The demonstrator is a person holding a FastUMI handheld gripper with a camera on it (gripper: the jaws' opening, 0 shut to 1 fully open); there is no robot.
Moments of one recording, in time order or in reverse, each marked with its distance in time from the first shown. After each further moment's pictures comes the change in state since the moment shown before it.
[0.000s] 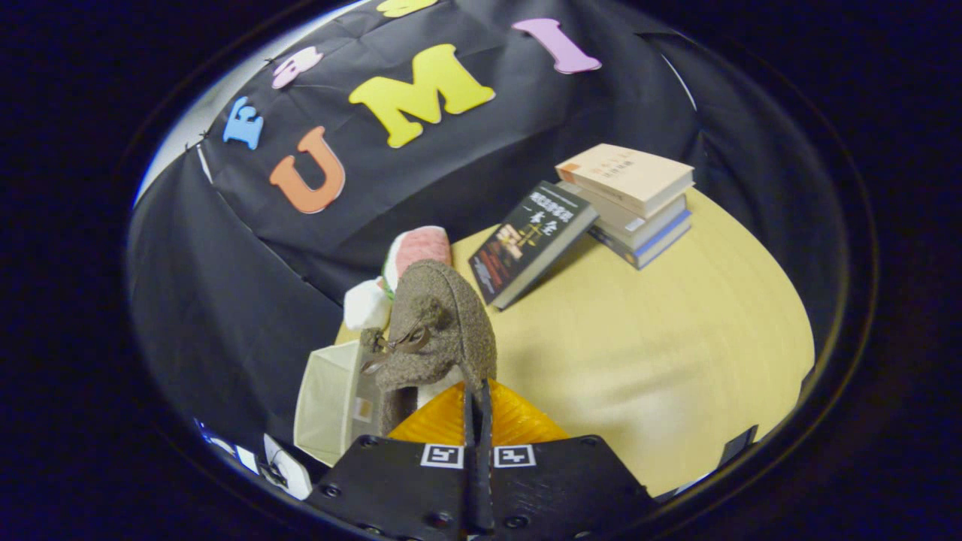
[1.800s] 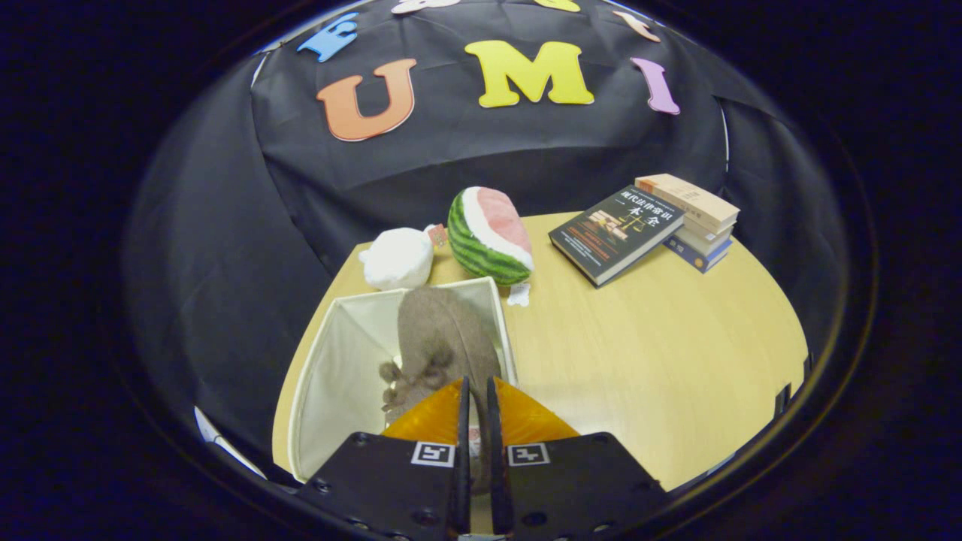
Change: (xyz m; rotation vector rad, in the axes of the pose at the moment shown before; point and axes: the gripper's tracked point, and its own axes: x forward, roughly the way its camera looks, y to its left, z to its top) arm 0.112 0.164 -0.117 -0.205 -0.050 -0.273
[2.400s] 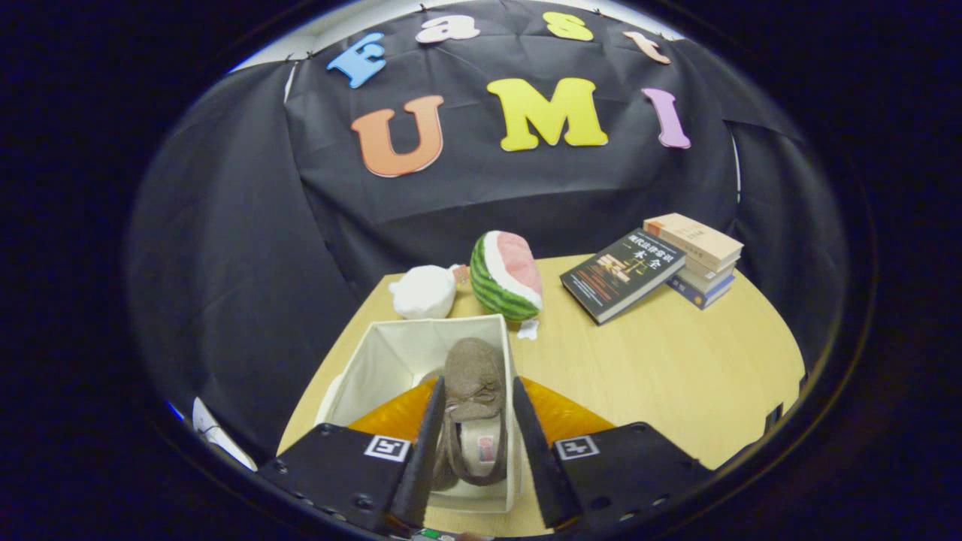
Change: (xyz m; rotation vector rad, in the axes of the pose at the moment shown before) arm -0.066 -0.007 0.025 -0.070 -0.177 0.122
